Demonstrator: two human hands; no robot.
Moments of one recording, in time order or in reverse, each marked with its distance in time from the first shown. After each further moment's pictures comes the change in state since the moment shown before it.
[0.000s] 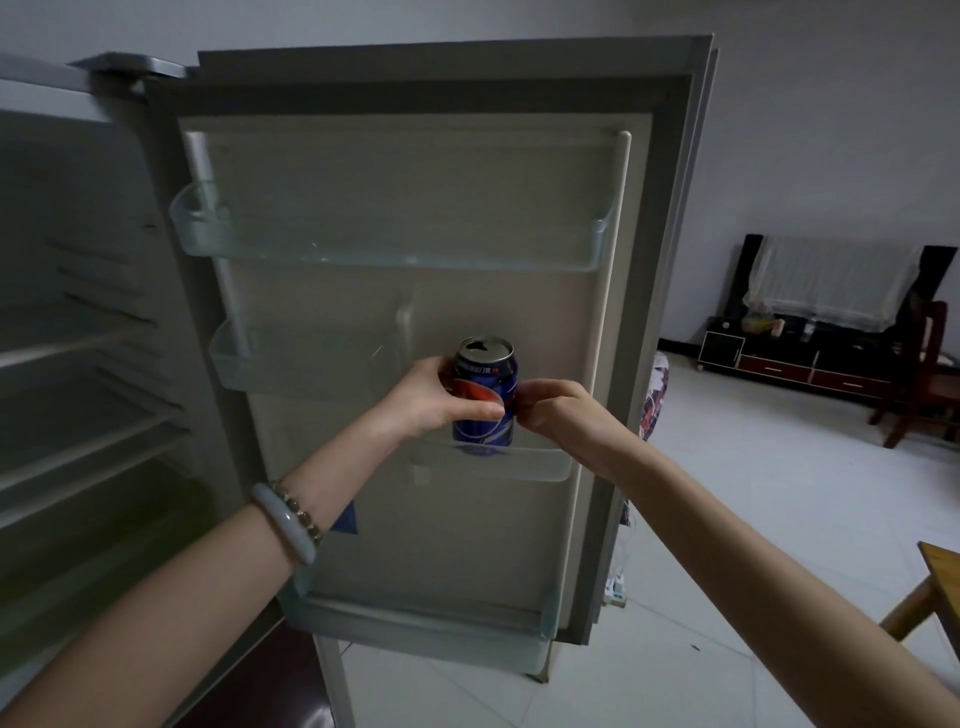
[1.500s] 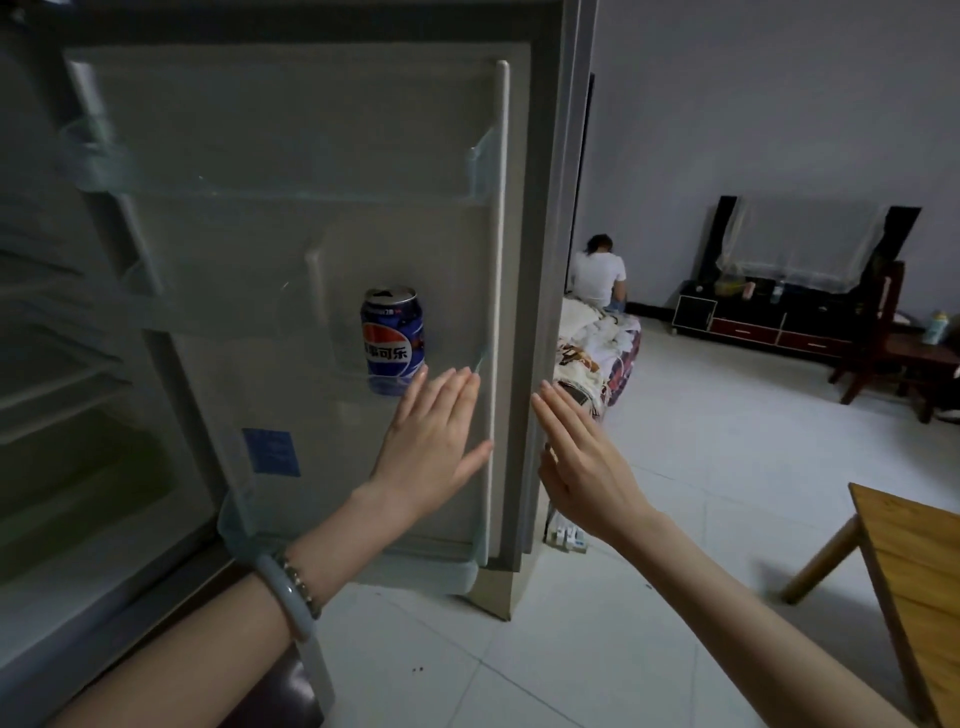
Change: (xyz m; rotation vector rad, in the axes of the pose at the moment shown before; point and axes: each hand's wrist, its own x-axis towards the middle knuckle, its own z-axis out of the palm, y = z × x) left_hand -0.075 -0.008 0.137 1.162 0.231 0.410; right_hand -0.083 0.147 -0.075 -1.058 0.279 -0.662
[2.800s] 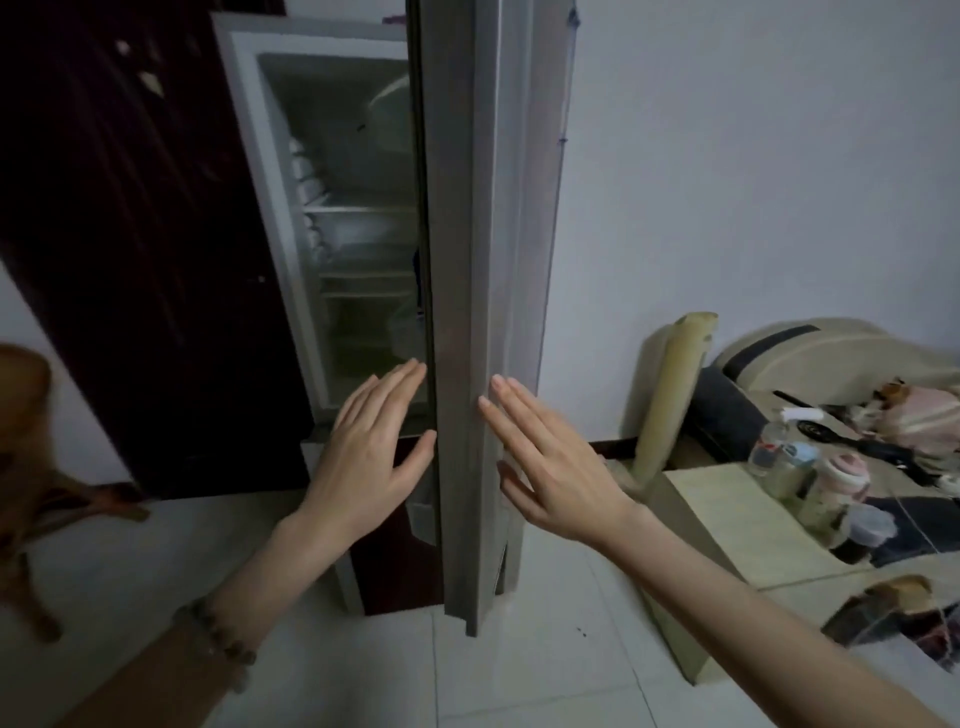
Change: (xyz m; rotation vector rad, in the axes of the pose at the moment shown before) left_hand -0.214 0.070 -0.143 0.125 0.157 -0.795; right_hand -0.014 -0.126 -0.001 0.587 0.018 -0.984
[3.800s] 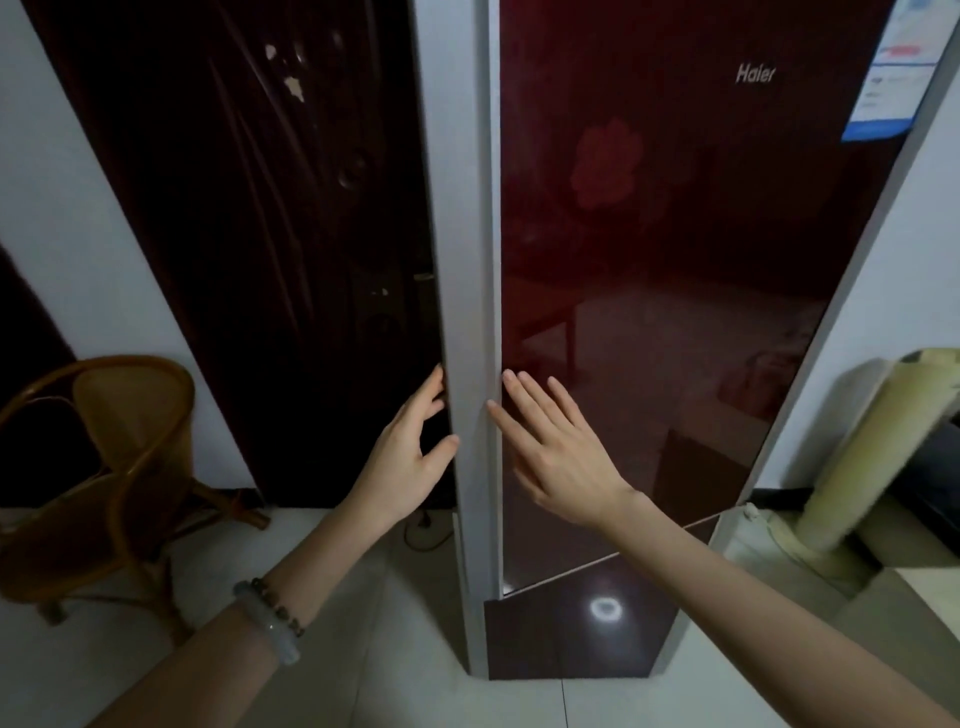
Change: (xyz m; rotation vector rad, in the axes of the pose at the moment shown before) left_hand 0.076 -0.328 -0.021 -0.491 -0.104 -0.457; right_hand 0.307 -0.010 0.227 -0.167 -0.025 -0.059
